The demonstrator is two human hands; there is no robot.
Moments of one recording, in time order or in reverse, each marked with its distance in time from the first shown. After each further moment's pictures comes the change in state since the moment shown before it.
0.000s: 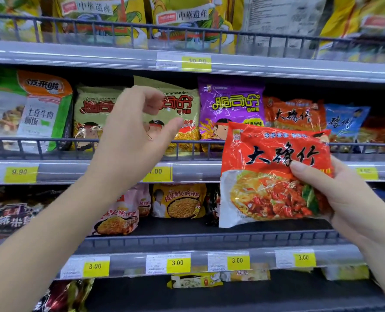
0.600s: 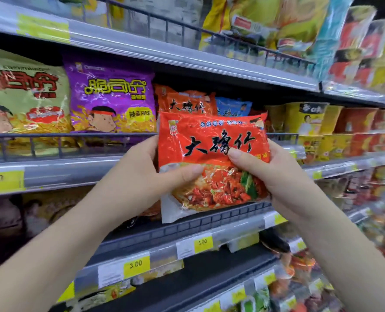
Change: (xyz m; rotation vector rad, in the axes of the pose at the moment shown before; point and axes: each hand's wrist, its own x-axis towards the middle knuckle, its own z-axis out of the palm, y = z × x) left_hand -0.032 0.109 0.136 -0.820 -0.635 -0.261; right_hand -0.024 -0.019 -0.087 -0.165 0.110 -0.057
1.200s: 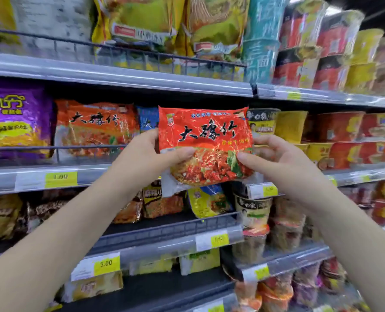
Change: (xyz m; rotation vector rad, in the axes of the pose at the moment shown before) left_hand 0.123 0.047 0.210 0.133 0.171 -0.060; right_hand 0.040 0.036 -0.273 -0.169 0.019 -0.088
